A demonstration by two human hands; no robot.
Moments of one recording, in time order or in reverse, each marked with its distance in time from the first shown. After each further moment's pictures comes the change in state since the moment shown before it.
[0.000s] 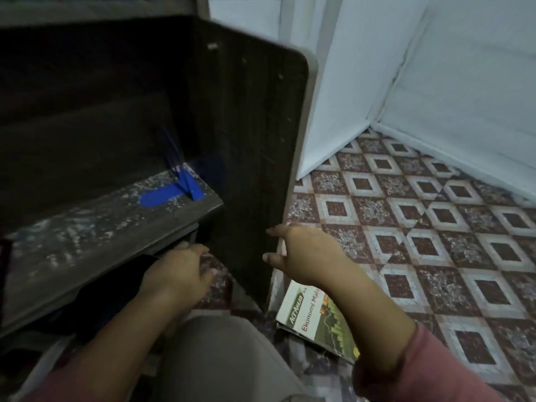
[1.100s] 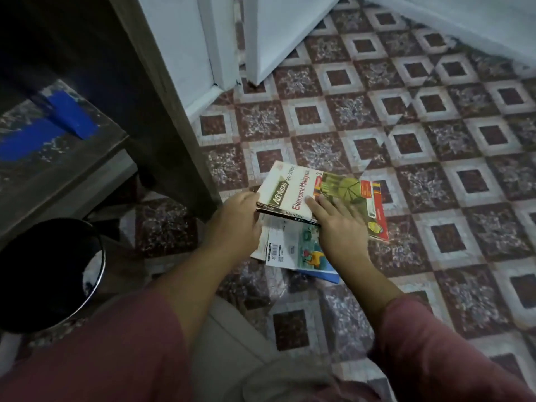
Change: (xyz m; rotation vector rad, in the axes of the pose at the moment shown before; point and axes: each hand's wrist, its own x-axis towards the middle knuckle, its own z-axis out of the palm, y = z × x) left_hand 0.069 0.139 0.155 -0.108 -0.110 0.352; right_hand -0.012 0.204 0.208 -0.139 0.354 0.293
